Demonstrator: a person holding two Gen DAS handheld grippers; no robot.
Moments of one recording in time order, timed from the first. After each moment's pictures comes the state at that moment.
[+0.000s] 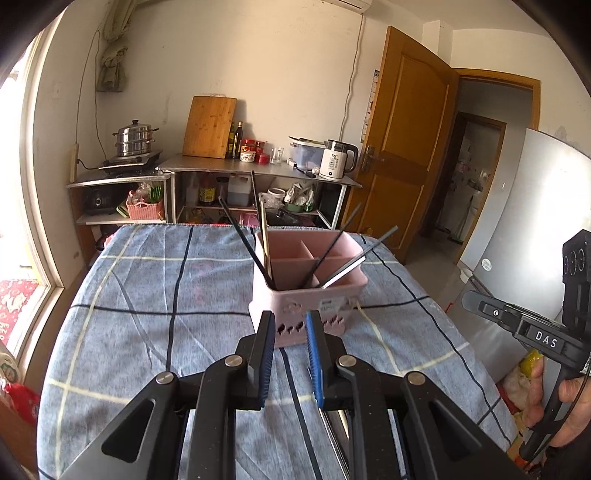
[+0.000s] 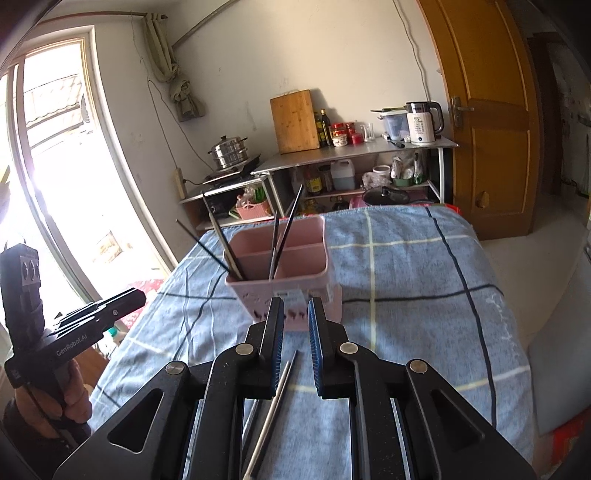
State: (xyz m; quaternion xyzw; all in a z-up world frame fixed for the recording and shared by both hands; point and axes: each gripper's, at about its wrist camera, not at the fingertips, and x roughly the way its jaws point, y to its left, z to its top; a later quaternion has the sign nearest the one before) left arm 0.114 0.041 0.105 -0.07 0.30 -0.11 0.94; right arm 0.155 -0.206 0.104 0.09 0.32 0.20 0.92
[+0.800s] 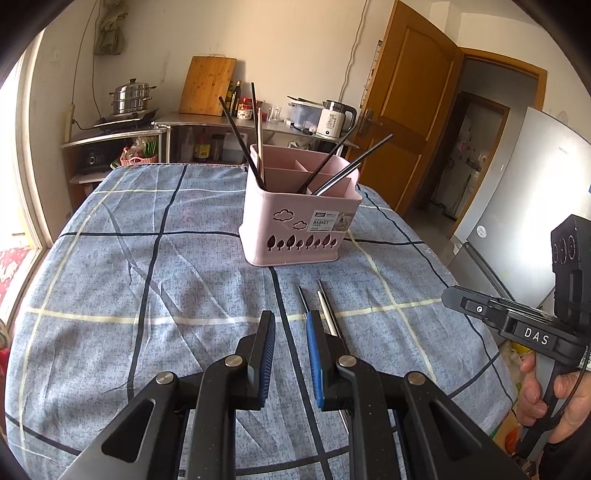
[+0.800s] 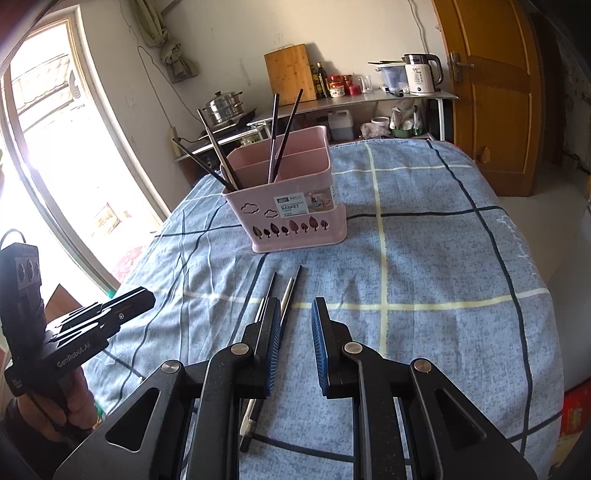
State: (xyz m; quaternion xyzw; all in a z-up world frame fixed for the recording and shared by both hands) left arm 0.079 0.033 0.040 -0.09 0.37 -0.12 0.92; right arm 0.121 -0.193 0.043 0.08 0.40 0.20 0.89
